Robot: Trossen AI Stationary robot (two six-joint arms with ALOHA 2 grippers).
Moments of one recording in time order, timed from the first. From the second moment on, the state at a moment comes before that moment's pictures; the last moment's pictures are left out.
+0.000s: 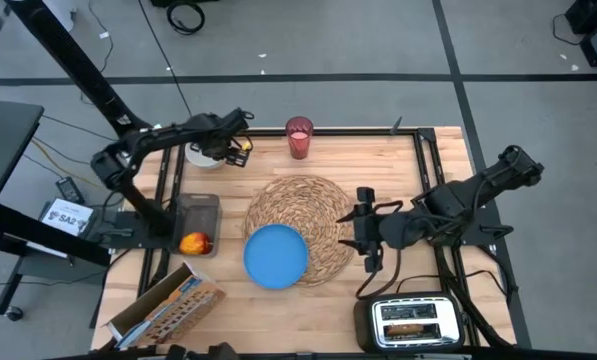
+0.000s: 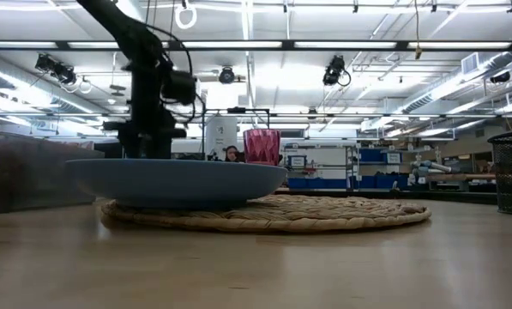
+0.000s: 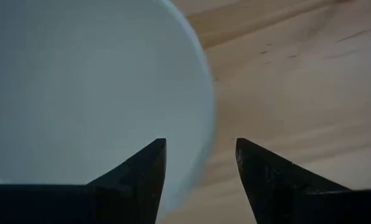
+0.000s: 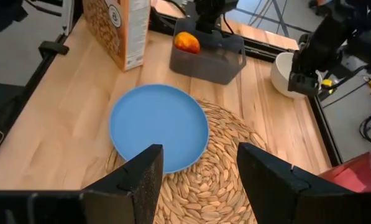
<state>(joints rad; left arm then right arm) 0.76 1.66 1.09 -0.86 -0.25 -0.47 0.48 1.34 1.37 -0.72 0.48 0.06</state>
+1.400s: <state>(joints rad) -0.12 1.77 1.63 -1.04 -0.25 -0.62 0.44 1.20 1.37 -0.97 0.49 0.02</state>
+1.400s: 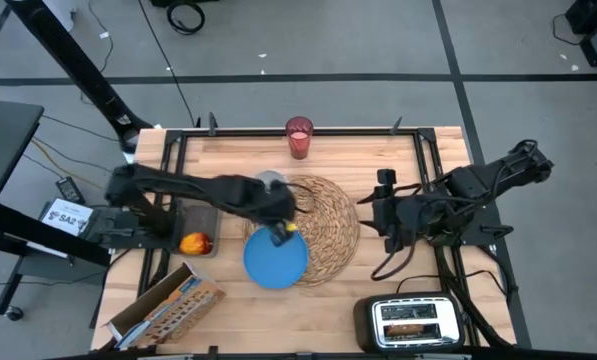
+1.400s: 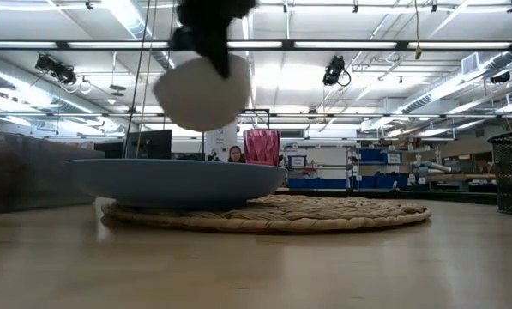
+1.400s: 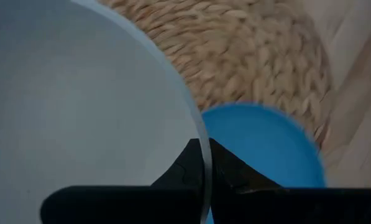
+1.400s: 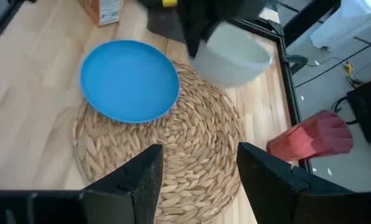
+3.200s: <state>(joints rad) -0.05 2.29 2.05 -1.03 -0.11 -0.32 0.52 1.13 1.37 -1.22 0.37 0.37</state>
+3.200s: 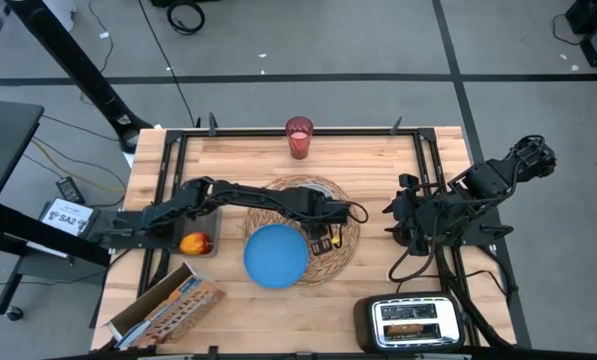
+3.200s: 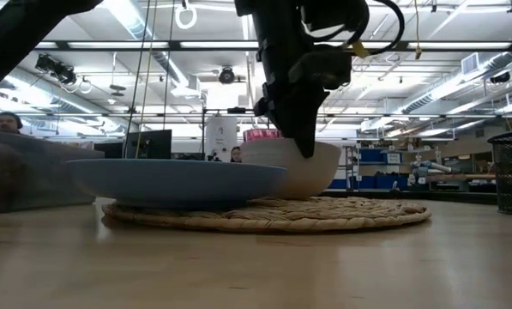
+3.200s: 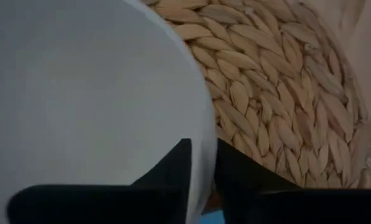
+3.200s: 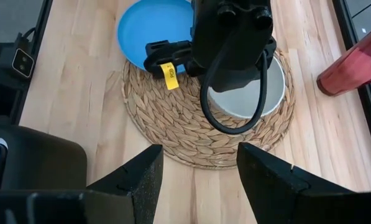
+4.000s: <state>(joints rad) -0.20 1.98 2.11 -1.01 0.00 -0.39 0.54 1.15 1.37 -1.10 0.40 0.26</state>
